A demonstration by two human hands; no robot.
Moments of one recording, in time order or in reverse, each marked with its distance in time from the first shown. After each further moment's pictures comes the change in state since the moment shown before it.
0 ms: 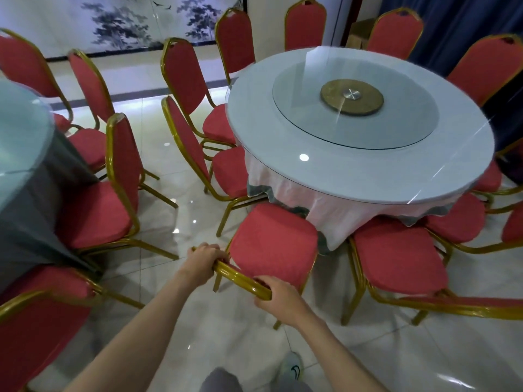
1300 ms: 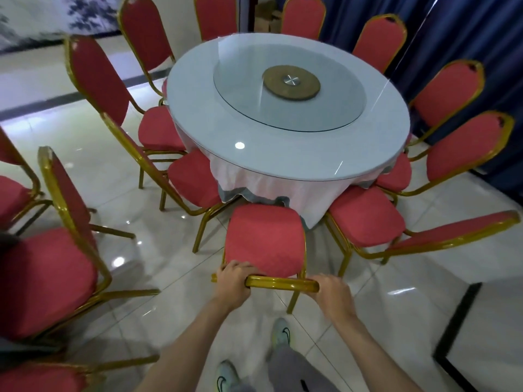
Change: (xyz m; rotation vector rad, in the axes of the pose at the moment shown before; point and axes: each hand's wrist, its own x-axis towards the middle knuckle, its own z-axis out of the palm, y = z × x) left_hand 0.041 -0.074 0.010 -0.172 0.038 0.396; right_hand 0.024 -0.034 0.051 -0.525 0.646 0.428
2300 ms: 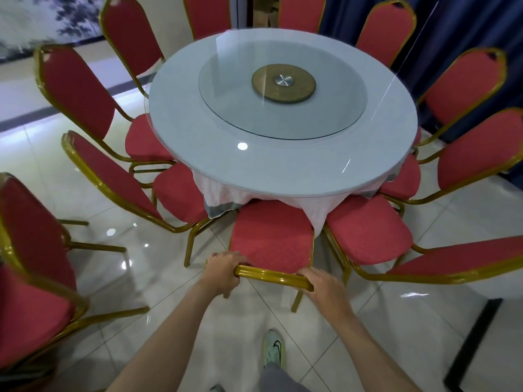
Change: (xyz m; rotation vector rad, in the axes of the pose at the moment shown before) left_hand 0.167 0.018 -0.014 0.100 -0.119 0.045; right_hand 0.126 0.088 -0.007 0.101 -0.069 -0.160
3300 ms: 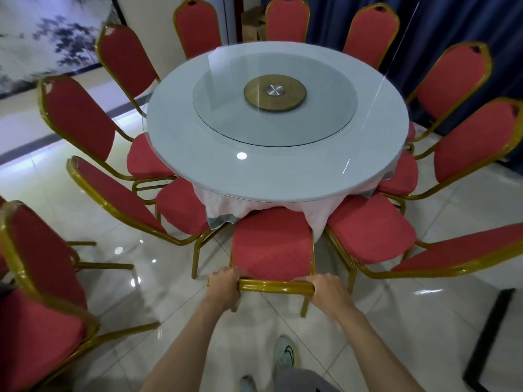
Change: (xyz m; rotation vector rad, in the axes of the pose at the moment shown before) left_hand -0.022 0.024 -0.003 0.068 -0.076 -0.149; right_hand 0.000 -0.006 -0.014 0.124 -0.216 0.125
